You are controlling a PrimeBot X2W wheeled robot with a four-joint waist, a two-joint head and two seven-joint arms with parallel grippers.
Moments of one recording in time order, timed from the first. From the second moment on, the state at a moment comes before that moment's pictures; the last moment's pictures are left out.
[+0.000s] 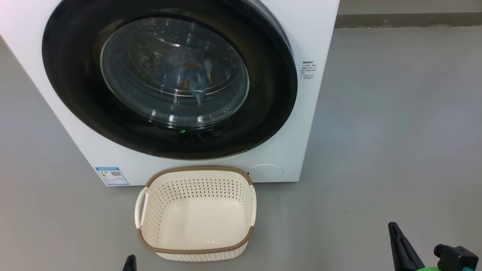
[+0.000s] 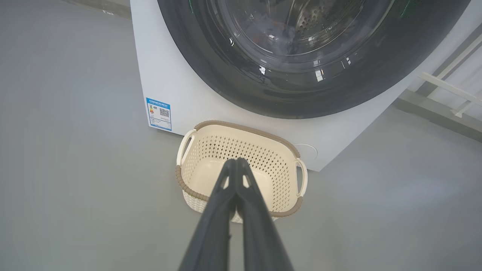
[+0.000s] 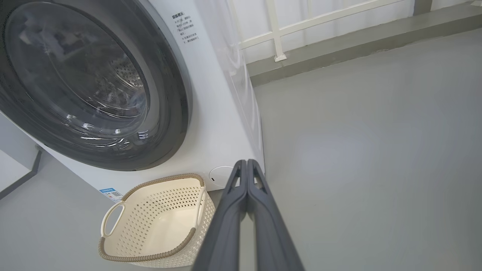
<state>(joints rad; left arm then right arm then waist) 0.11 0.04 -0.11 0.25 -0.41 -0.01 -0.21 0.06 -0.03 -0.14 0.26 0.32 0.14 -0.20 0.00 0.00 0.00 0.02</state>
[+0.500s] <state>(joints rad) 0.09 0.04 -0.09 0.25 -0.58 -0.02 -0.17 0.06 -0.03 -0.14 0.26 0.50 0.14 -0.16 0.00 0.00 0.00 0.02</state>
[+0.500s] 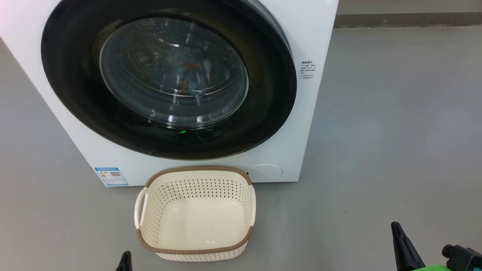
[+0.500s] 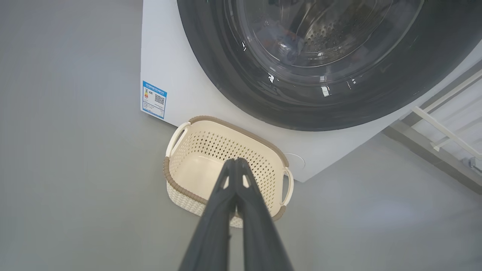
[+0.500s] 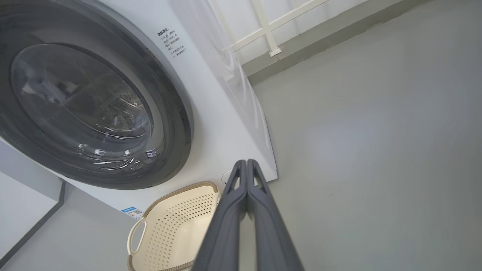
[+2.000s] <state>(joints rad) 0.01 0.04 -0.02 0.26 -1.10 -0.08 -0.04 0.01 -0.03 -0.14 0.26 1.04 0.14 -0.03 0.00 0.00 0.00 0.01</state>
